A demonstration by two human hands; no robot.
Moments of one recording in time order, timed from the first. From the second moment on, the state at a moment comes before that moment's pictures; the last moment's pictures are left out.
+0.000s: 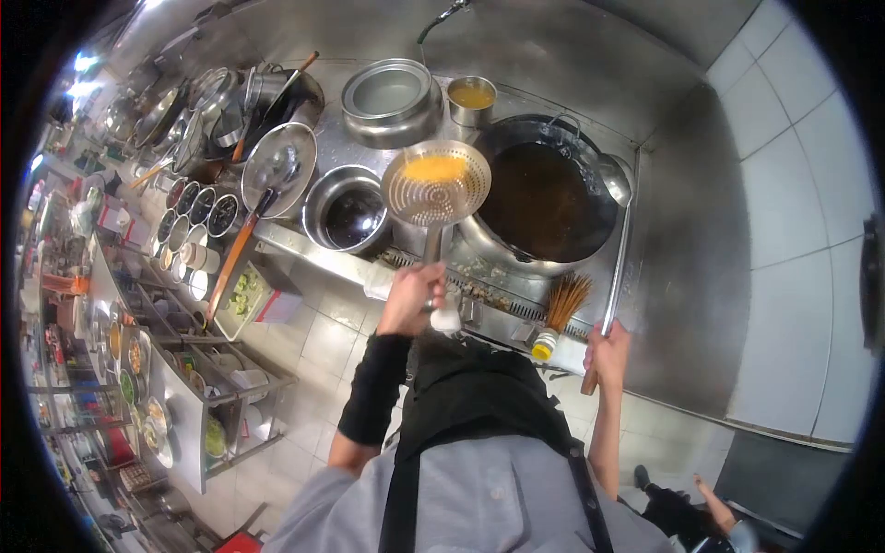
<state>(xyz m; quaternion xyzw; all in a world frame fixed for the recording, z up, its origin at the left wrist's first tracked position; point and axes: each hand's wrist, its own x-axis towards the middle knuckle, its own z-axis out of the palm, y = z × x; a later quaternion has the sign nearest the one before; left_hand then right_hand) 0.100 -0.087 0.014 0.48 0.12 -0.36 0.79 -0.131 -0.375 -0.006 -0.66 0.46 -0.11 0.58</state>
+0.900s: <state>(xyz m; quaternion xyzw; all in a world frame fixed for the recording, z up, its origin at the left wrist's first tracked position) 0.191 -0.229 -0.060 0.85 -0.22 -0.22 0.43 -0.152 -0.375 -0.006 -0.67 0.42 -0.14 0.60</state>
